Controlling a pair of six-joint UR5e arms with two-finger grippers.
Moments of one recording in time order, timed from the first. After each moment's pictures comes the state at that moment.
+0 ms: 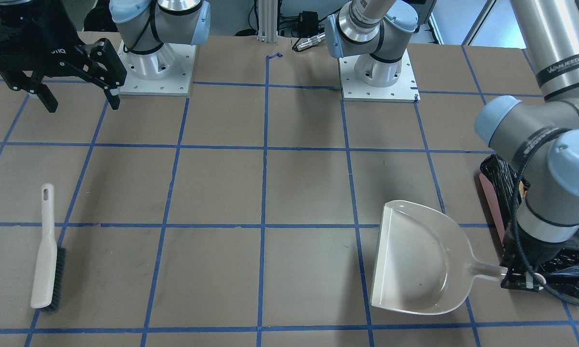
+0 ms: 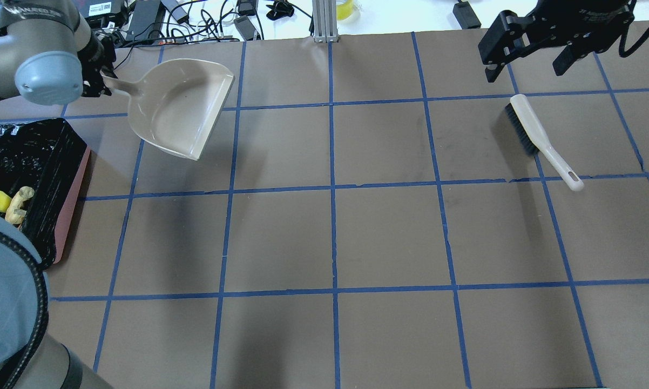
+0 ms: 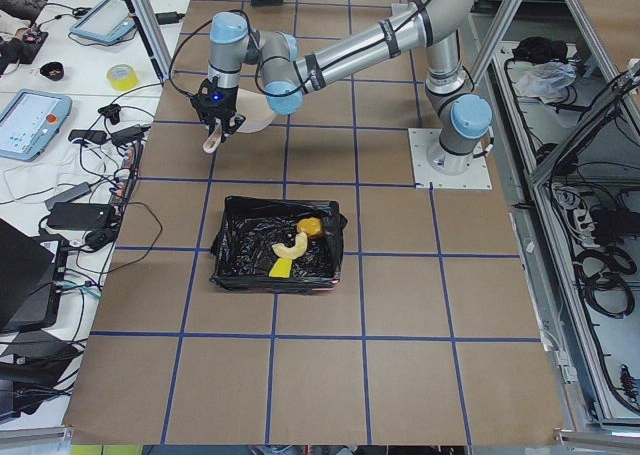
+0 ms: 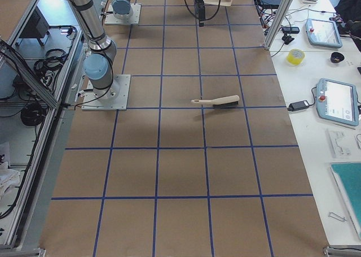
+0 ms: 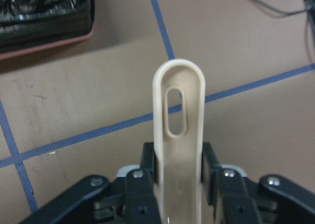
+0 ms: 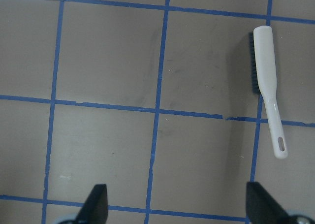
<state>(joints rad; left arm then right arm) -1.33 -2.04 -1.48 -0.92 1.72 -1.04 1.51 -1.60 1.46 -1.55 -1.54 -0.12</state>
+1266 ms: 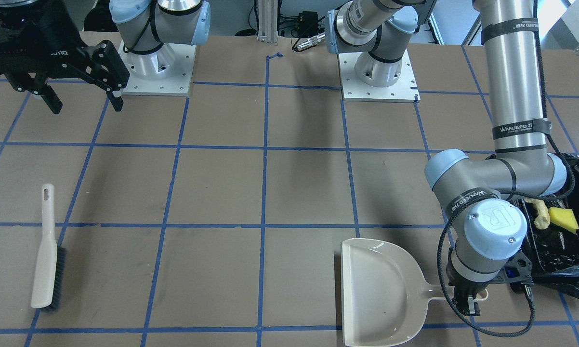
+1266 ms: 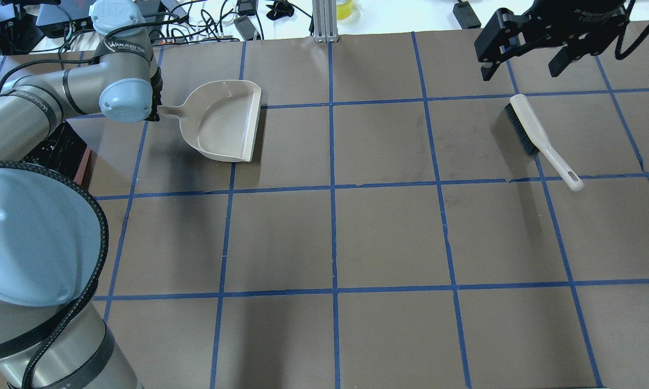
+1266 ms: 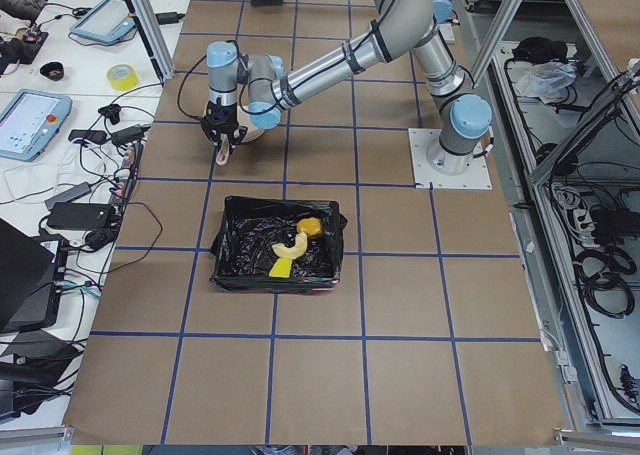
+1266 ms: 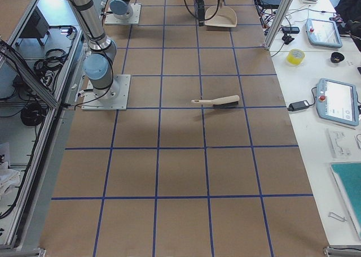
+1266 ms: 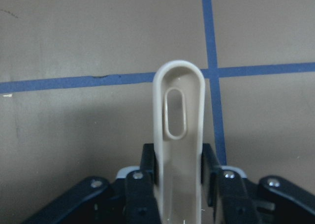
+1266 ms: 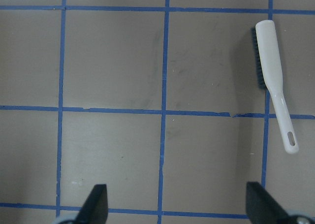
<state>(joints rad) -1.43 -2.20 -1.46 -0.88 1.82 -1.34 1.51 -1.60 1.46 -1.56 -1.52 -0.10</state>
